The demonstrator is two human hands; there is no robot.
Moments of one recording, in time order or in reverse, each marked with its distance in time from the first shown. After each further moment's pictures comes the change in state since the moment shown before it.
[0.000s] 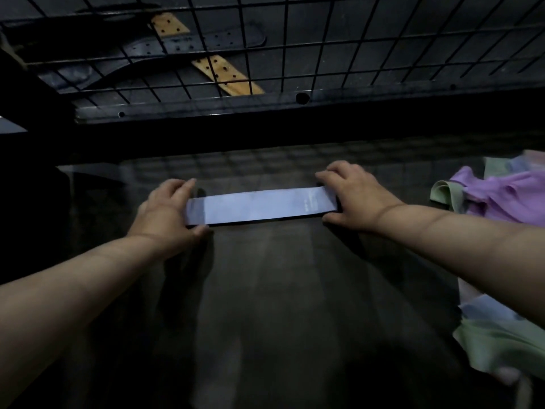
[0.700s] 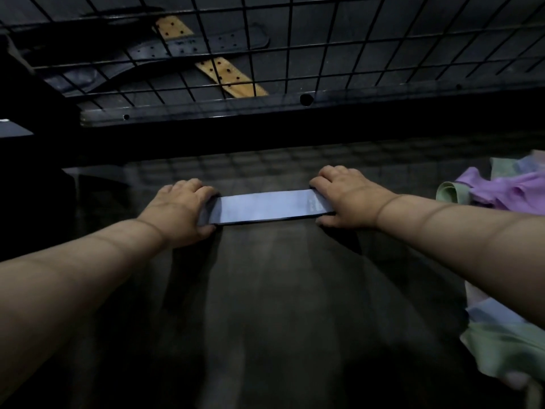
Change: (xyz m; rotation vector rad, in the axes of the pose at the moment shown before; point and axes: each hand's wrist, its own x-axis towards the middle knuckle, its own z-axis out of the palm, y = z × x) left_hand 0.023 0.006 -0.011 0.288 -0.073 0.335; right_hand 0.020 -0.013 -0.005 -0.202 -0.125 -0.163
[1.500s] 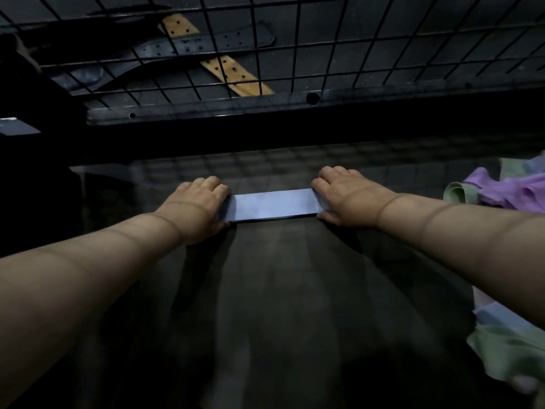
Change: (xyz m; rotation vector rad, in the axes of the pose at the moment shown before) left_hand 0.011 0.013 0.000 0.067 -0.028 0.061; right_hand 0.007 -0.010 -0.002 -0.048 -0.023 -0.012
